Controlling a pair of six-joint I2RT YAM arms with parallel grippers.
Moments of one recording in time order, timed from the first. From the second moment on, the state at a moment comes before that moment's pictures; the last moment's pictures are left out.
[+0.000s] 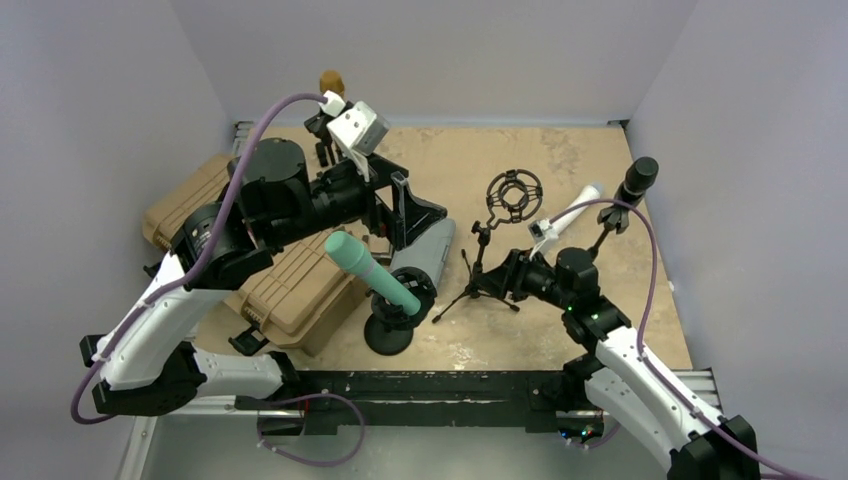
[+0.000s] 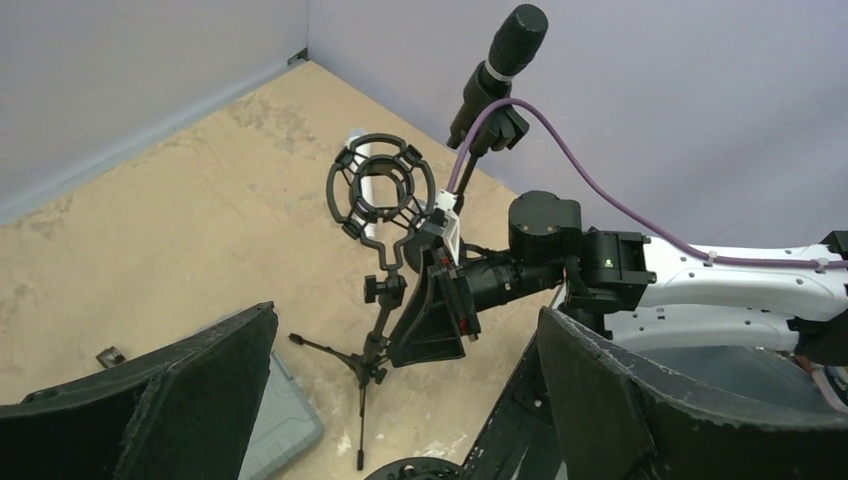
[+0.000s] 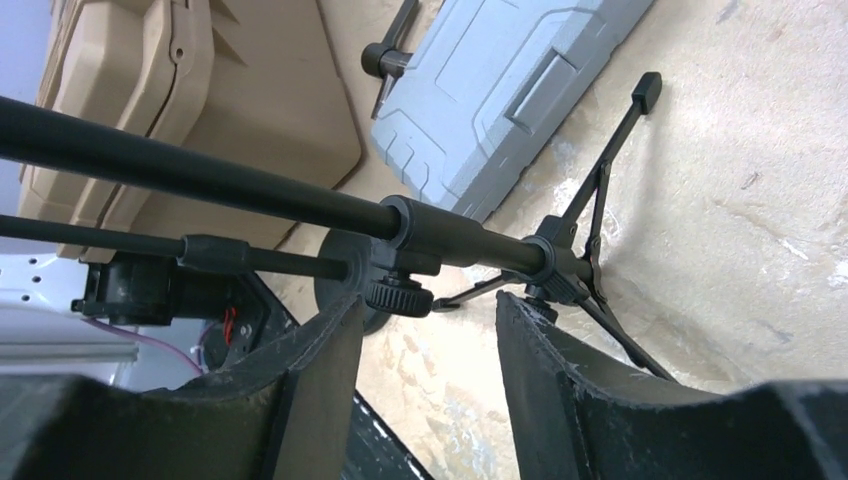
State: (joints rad) left arm -0.98 1.20 1.83 -0.74 0.03 -0.25; right arm 0.41 0.71 0.38 -0.04 -0.43 0.62
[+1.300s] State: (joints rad) left arm -0.98 1.51 1.92 -0.88 -0.04 -0.28; right arm 0.99 1.06 0.77 -0.33 0.49 0.66
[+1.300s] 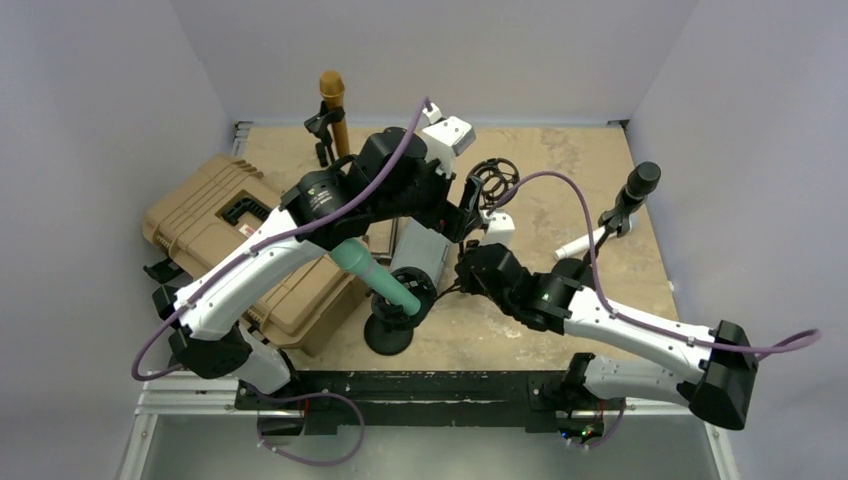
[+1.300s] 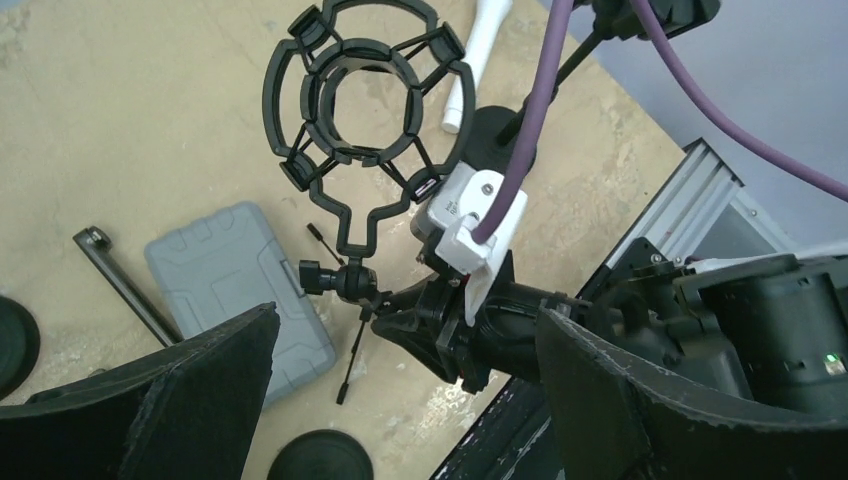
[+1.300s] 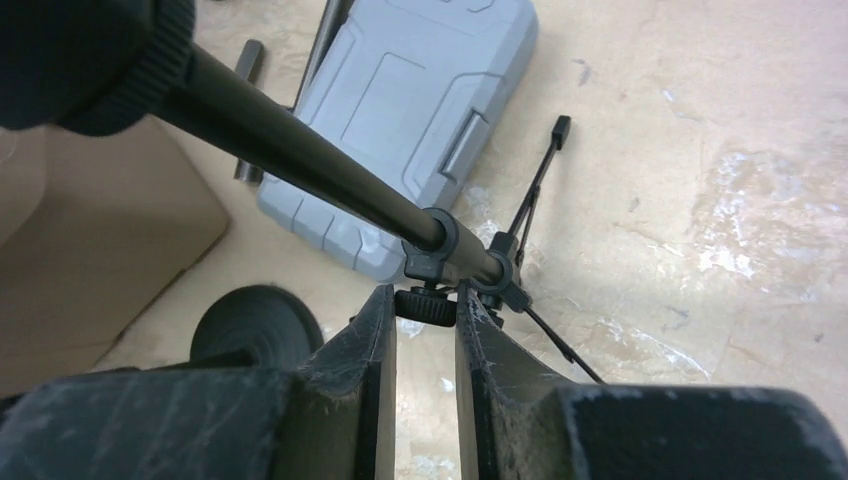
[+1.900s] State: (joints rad) left arm -0.98 1.47 1.92 -0.90 0.03 -0.27; right arm 1.03 0.85 0.62 -0.39 0.37 0.78
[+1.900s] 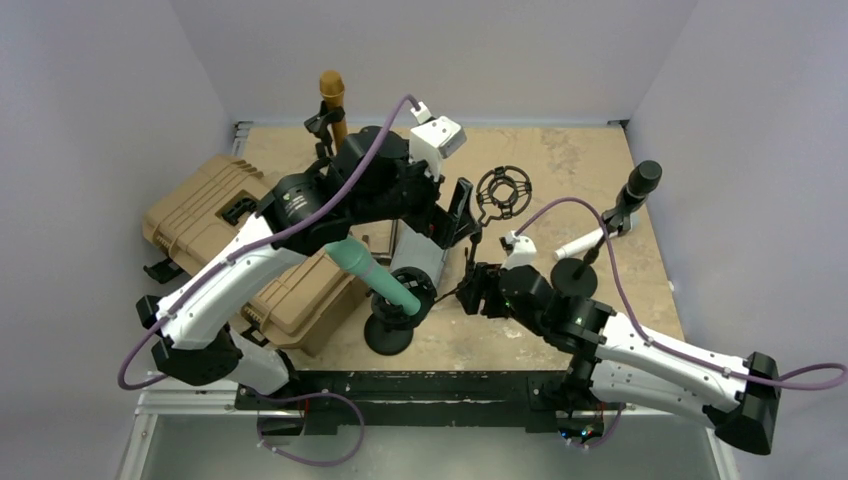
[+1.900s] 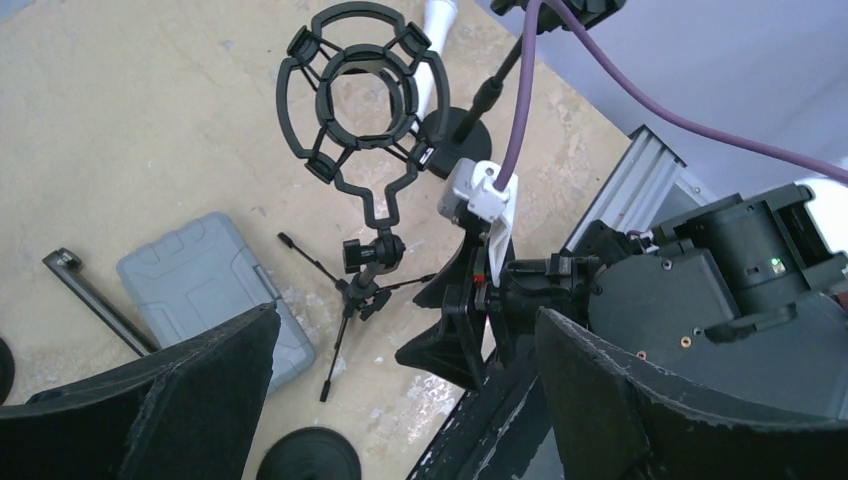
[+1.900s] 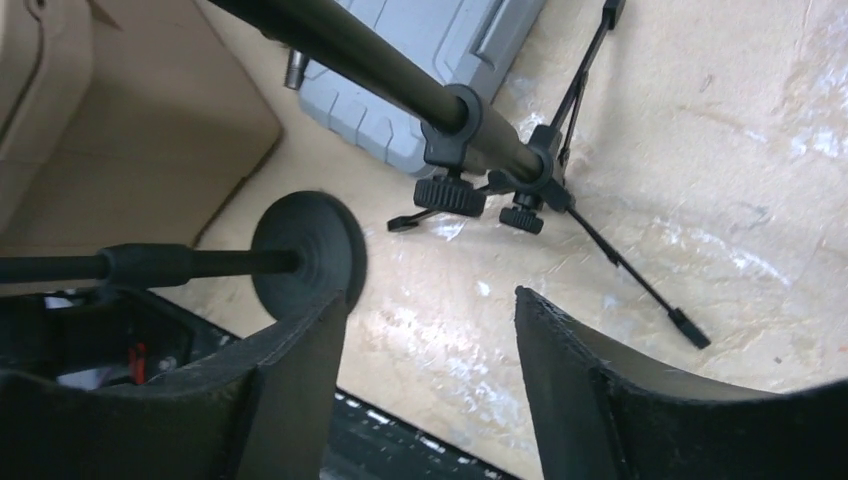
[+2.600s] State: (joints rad) left arm -0.98 0.87 1.51 -0.58 -0.14 -0.12; right arm 0.95 0.77 0.57 -0.29 0.38 1.02
